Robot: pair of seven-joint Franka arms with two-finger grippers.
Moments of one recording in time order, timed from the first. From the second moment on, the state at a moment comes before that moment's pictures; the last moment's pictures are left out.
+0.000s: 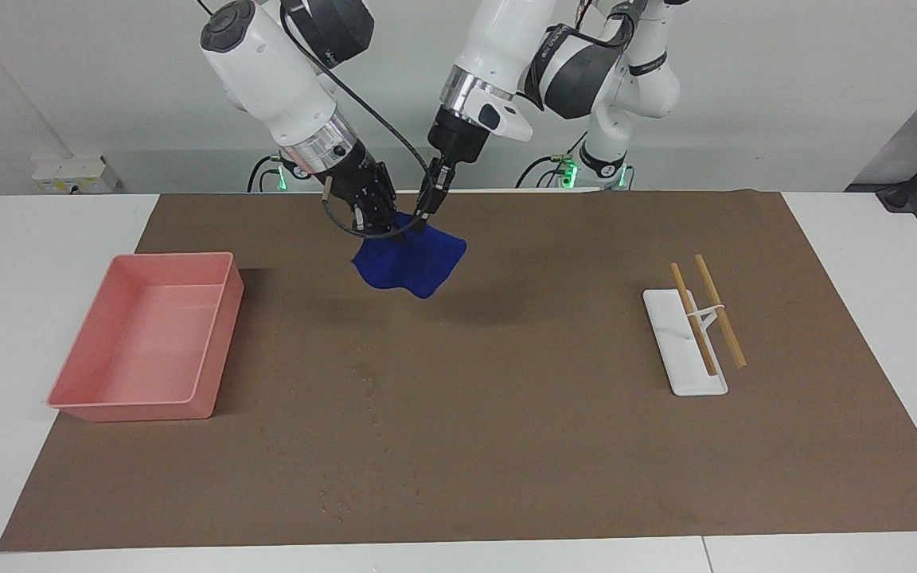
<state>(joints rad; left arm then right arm) -0.69 0.11 -0.08 -1.66 -0.12 2.40 -2.07 0.27 0.06 0.06 -1.65 0.42 1.86 1.92</state>
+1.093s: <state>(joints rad) -0.45 0.07 -0.04 -1.65 -0.11 1.87 -1.07 0.21 0.37 0.05 -1.54 0.42 2.39 1.49</state>
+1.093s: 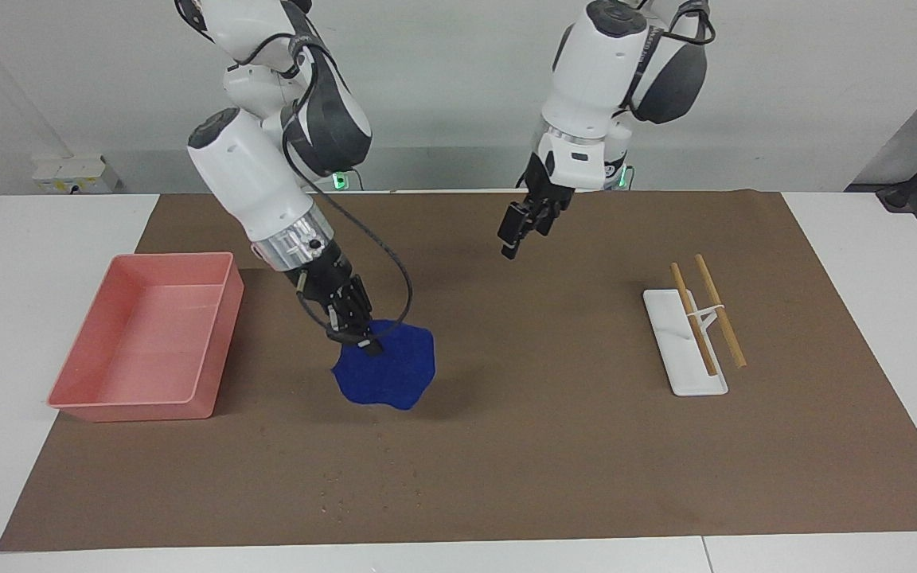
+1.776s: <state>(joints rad) -0.13 -0.02 -0.03 -1.65 -0.06 1.63 -0.28 0.18 0.56 0.06 -1.52 0.42 2.50 1.23</state>
